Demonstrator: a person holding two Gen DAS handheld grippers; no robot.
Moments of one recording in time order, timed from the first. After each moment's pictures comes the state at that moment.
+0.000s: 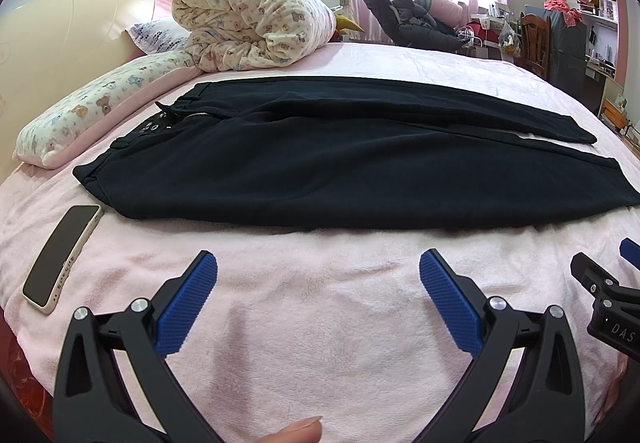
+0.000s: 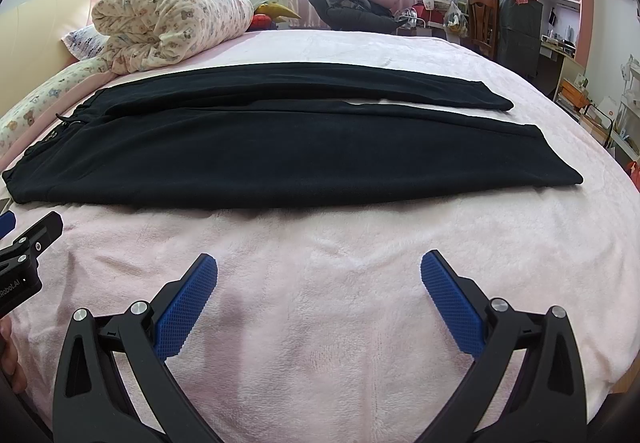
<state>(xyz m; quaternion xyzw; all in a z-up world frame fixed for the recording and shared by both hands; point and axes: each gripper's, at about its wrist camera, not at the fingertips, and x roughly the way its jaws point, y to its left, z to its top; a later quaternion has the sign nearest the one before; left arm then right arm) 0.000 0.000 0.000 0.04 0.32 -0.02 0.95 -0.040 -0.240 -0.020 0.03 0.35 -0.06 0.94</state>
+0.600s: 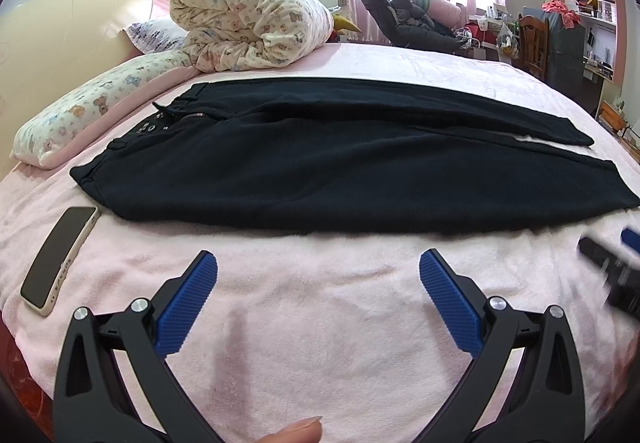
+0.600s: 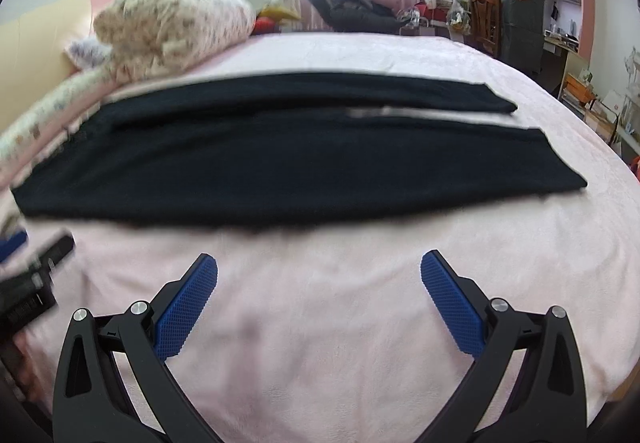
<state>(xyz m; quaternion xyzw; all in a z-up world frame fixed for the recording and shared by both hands) 0.005 -0.001 -0.007 0.04 0.32 -0.02 0.95 -0.031 -0.253 0.004 0.06 0.33 -0.05 0.94</state>
